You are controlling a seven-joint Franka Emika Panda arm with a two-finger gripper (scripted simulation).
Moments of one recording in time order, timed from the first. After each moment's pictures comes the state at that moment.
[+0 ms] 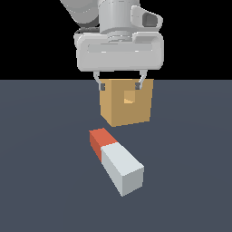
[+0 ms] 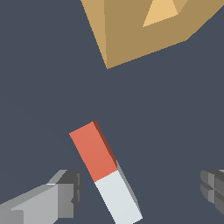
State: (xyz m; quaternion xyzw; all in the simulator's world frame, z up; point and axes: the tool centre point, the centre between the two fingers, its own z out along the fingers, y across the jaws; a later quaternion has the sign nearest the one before) arm 0.011 0.009 0.178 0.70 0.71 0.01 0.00
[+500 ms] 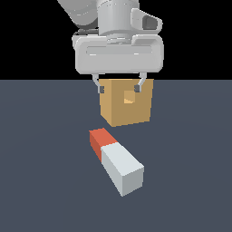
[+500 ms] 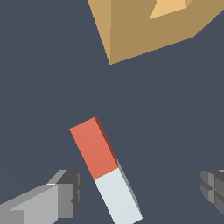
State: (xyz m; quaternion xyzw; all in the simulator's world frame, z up) arm 0.009 0.003 0.172 0.69 0.72 0.01 0.00
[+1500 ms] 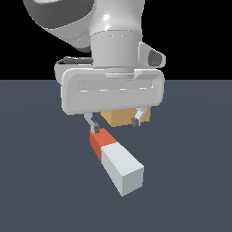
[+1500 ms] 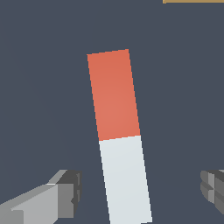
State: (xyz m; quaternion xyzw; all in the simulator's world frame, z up) arm 0.002 -0.069 0.102 0.57 0.82 0.00 0.00
